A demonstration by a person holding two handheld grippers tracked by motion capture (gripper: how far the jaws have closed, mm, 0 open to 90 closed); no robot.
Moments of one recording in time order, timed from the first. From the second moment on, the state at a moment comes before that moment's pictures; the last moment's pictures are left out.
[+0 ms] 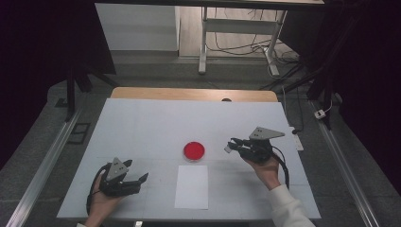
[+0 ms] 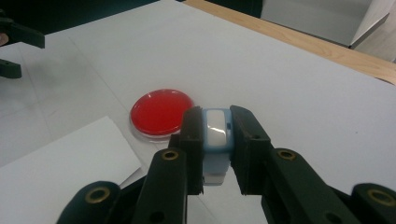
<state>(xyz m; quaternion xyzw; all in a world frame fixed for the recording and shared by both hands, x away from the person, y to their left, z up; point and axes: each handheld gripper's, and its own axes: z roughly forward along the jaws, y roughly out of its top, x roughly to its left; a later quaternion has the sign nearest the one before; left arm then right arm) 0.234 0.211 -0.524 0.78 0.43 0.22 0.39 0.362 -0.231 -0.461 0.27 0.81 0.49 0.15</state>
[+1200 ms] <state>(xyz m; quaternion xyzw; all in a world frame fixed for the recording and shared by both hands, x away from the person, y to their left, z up) 0.234 0.211 -0.524 0.78 0.43 0.22 0.39 0.334 -0.193 -0.465 0.24 0.83 0.50 0.09</state>
